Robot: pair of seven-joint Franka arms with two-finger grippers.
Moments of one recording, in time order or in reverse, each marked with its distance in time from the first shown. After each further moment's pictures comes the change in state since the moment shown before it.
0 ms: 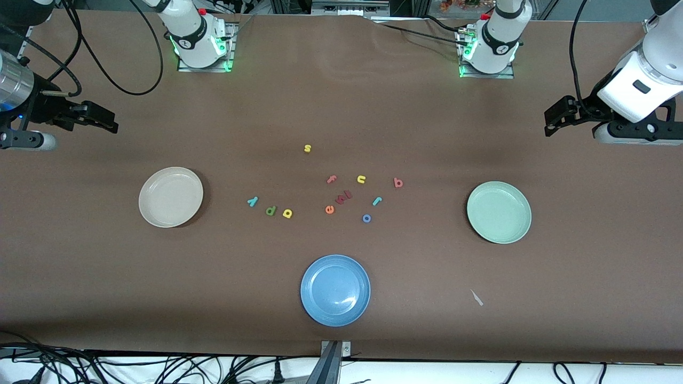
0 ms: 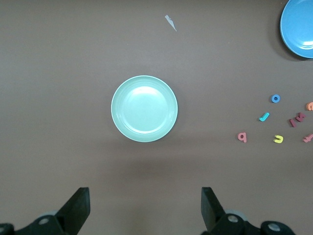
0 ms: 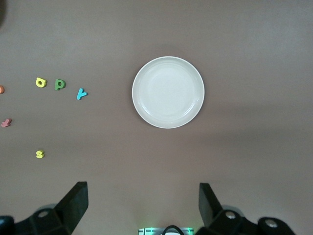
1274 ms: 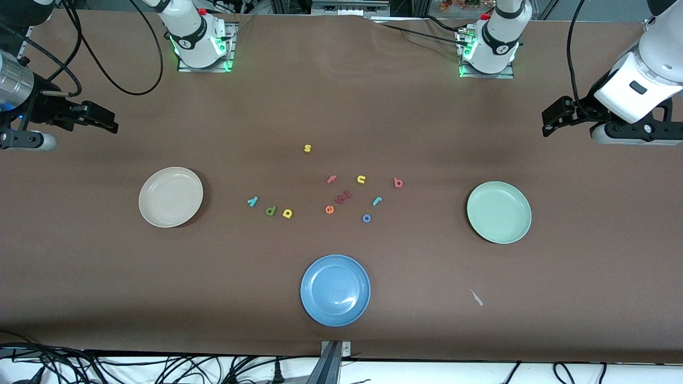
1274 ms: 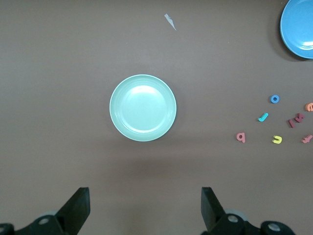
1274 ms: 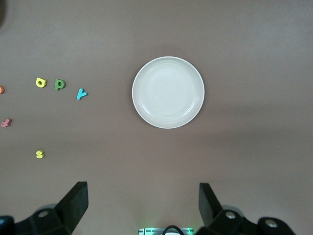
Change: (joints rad) left arm -0.006 0.011 -0.008 0.000 0.000 -0.001 -0.020; right arm 0.000 0.000 0.000 0.000 0.000 0.000 0.000
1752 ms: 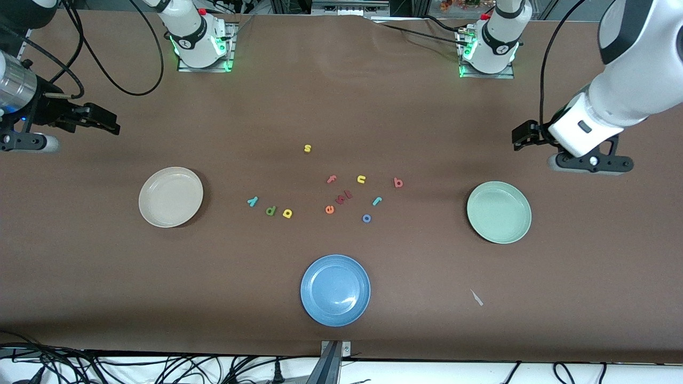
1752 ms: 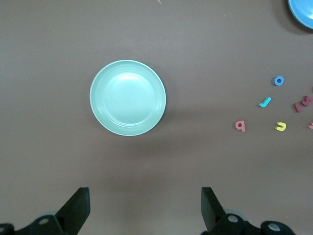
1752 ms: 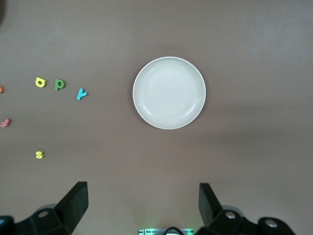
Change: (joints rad) left arm -0.039 0.115 -0.017 0.004 0.000 0.006 -0.004; right arm 0.004 0.018 0.001 0.000 0.000 0.006 0.000
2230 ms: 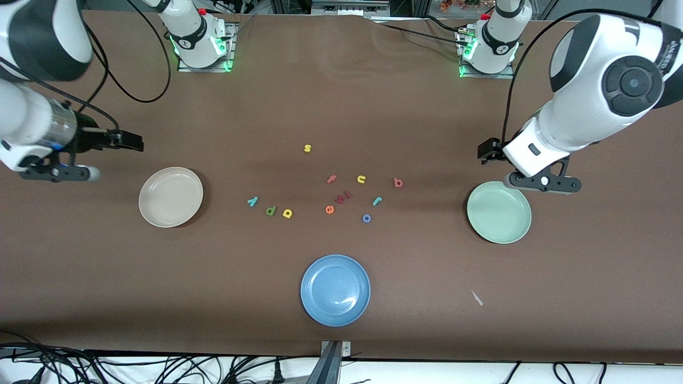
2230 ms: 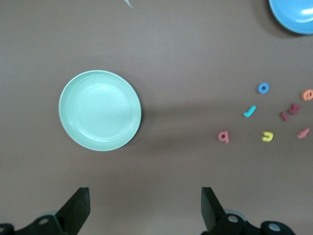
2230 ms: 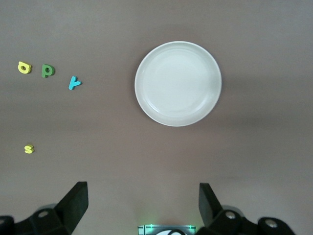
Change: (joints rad) left arm -0.092 0.104 -0.004 0.038 0.000 0.079 -0.094; right arm 0.047 0.142 0.003 -0.001 0.002 0.036 0.005
